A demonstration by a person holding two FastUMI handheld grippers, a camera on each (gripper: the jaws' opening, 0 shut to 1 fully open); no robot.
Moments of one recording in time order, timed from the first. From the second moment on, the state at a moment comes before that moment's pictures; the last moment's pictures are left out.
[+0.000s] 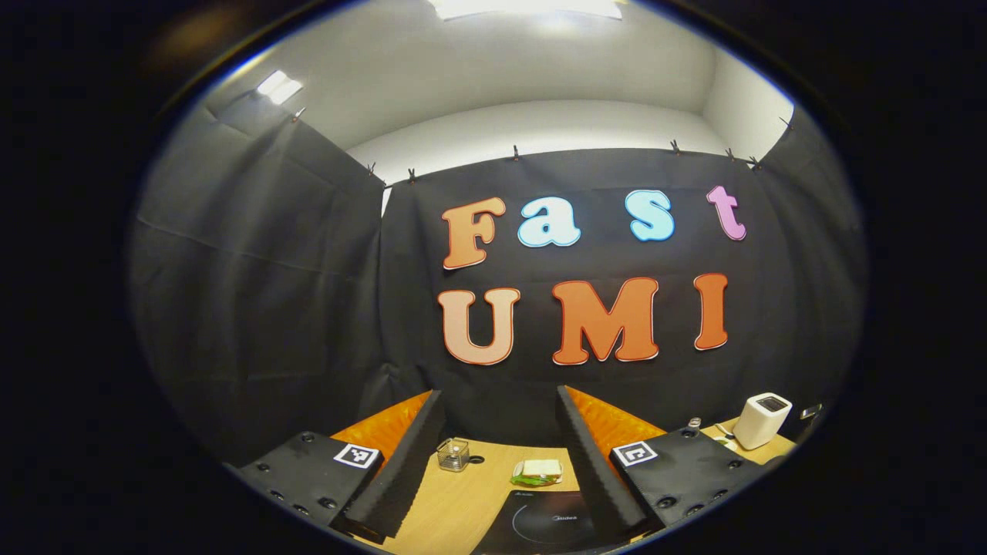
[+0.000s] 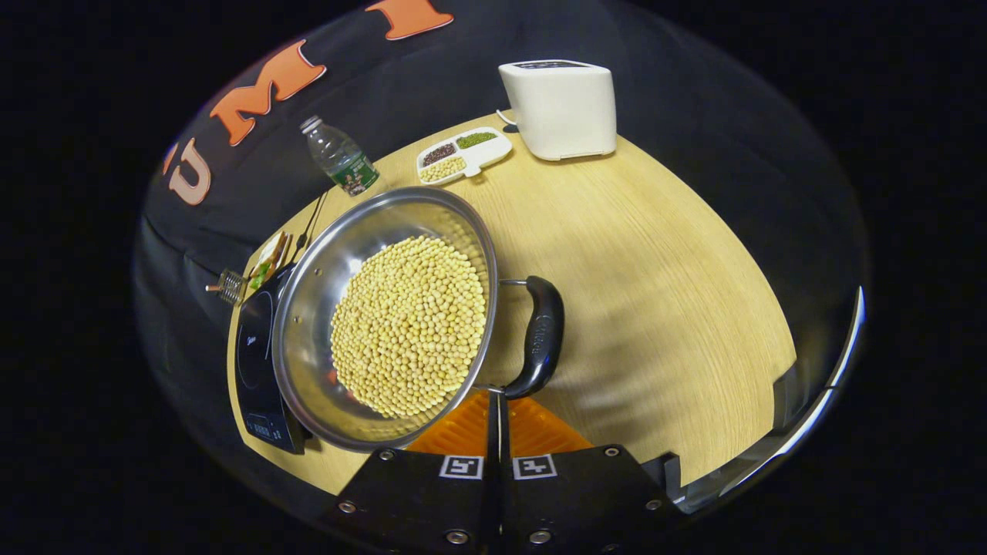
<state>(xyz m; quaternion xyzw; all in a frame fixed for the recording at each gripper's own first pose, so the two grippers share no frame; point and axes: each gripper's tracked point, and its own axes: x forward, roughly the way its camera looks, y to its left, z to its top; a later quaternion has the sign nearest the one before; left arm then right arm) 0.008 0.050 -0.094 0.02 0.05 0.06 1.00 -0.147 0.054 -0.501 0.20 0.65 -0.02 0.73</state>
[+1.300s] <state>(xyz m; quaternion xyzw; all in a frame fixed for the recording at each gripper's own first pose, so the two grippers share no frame) 0.005 0.000 -0.166 0.04 0.14 -0.02 0.99 -0.076 0.030 -0.527 0.22 0.64 -0.02 0.73</state>
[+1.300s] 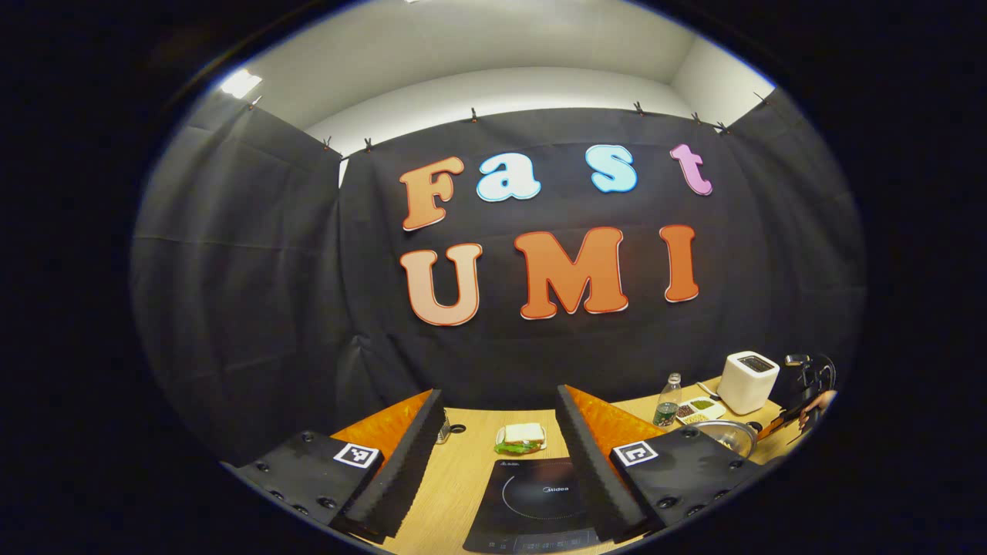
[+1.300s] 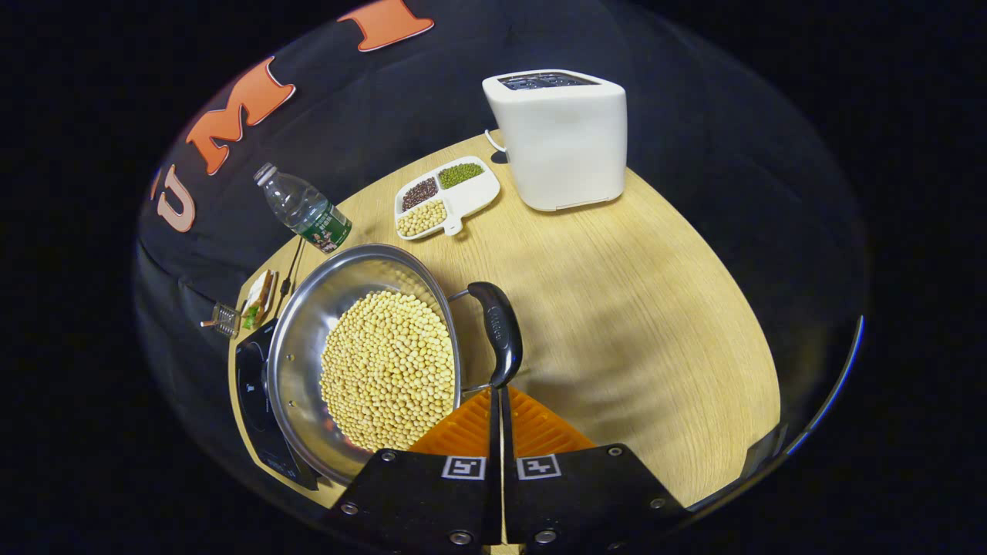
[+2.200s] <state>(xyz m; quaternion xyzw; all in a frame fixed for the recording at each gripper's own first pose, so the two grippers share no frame) 0.014 -0.130 -0.303 0.03 0.29 -0.16 0.94 -0.033 0.017 -0.482 0.21 0.55 0.01 0.81</state>
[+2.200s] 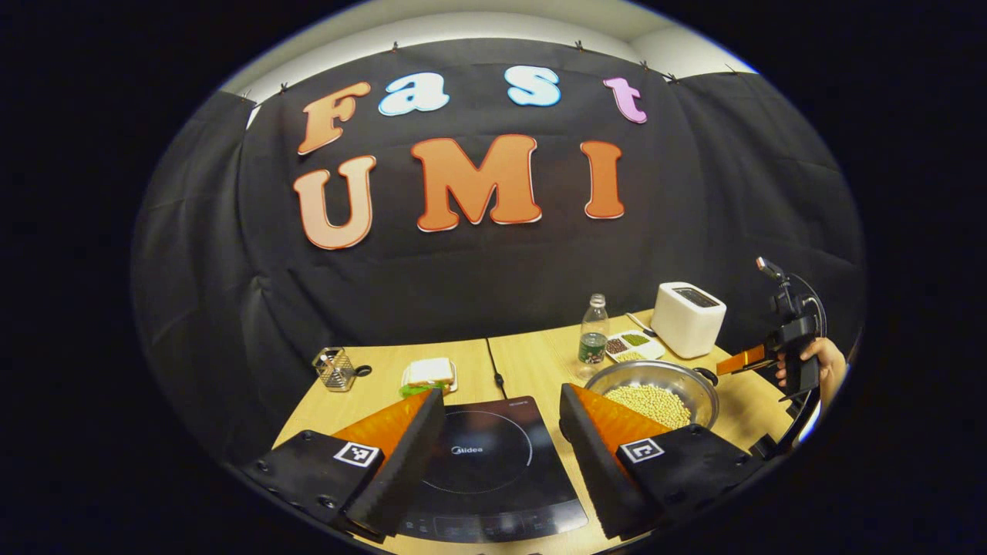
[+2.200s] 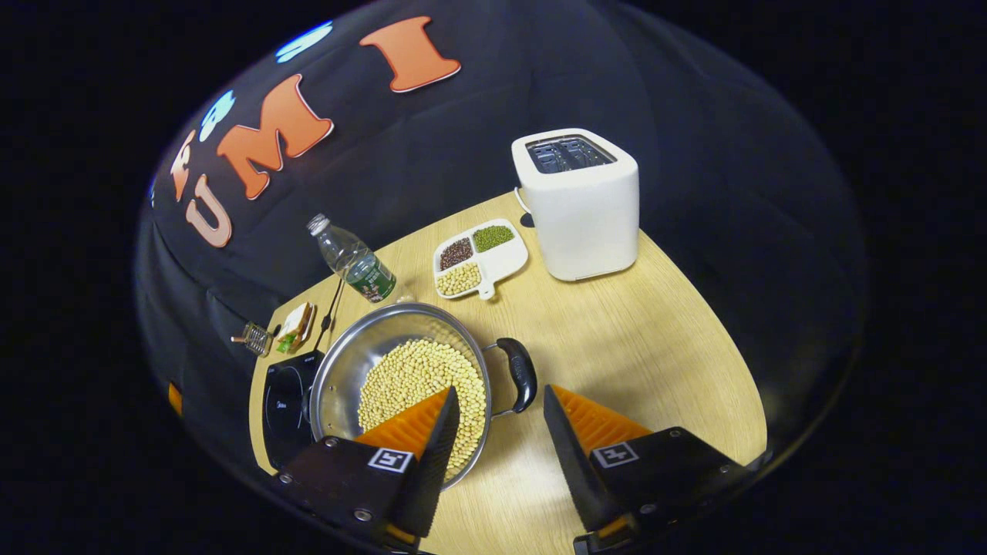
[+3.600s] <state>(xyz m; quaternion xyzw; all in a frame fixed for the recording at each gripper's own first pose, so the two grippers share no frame) 0.024 -0.267 -0.525 -0.01 0.52 -0.20 0.83 -0.023 0.020 -0.522 0.08 0.57 0.03 0.81</state>
